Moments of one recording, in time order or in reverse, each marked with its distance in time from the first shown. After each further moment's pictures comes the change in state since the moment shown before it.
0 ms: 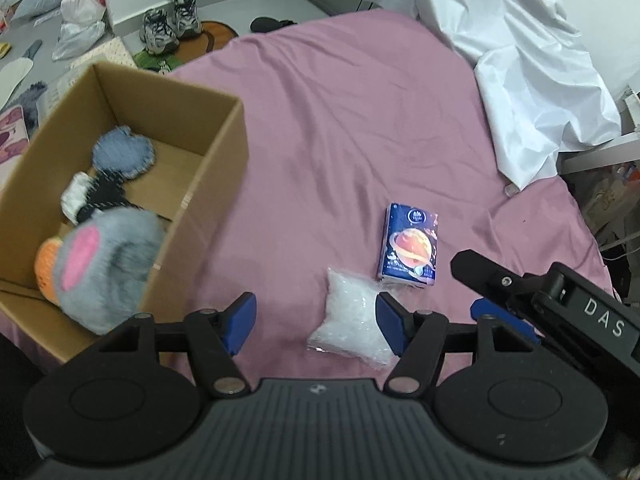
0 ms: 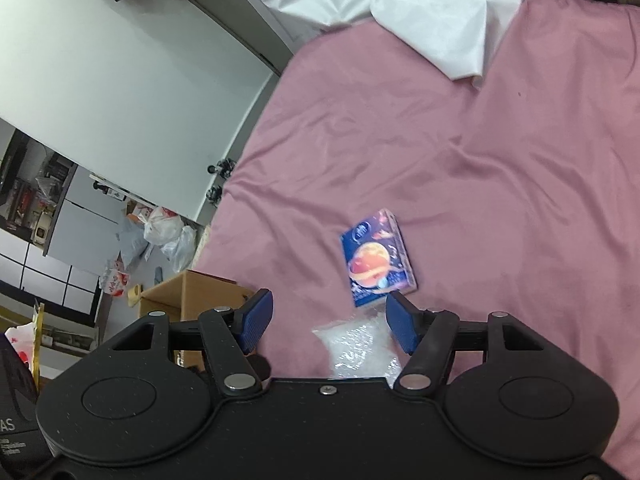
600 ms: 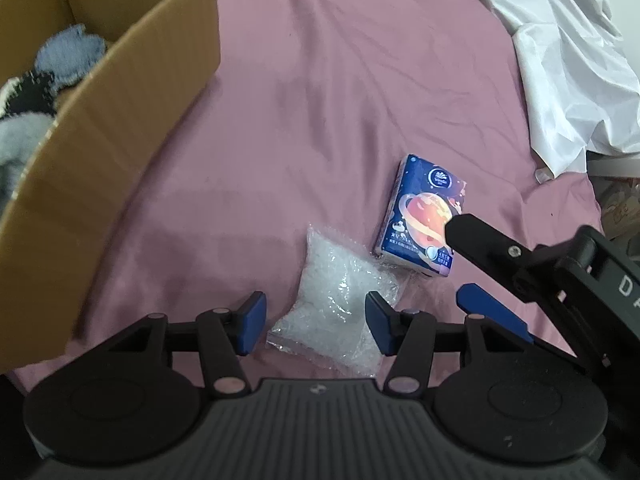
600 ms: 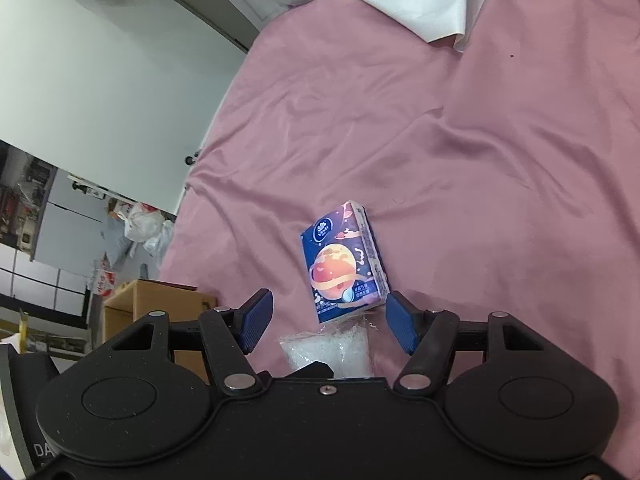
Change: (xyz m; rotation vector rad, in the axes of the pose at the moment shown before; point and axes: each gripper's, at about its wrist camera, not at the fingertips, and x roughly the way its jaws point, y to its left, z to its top) left arm 0.078 0.000 -0.009 -0.145 0.134 -0.051; right arm 0.046 -0.022 0.010 0.041 0.054 -0.039
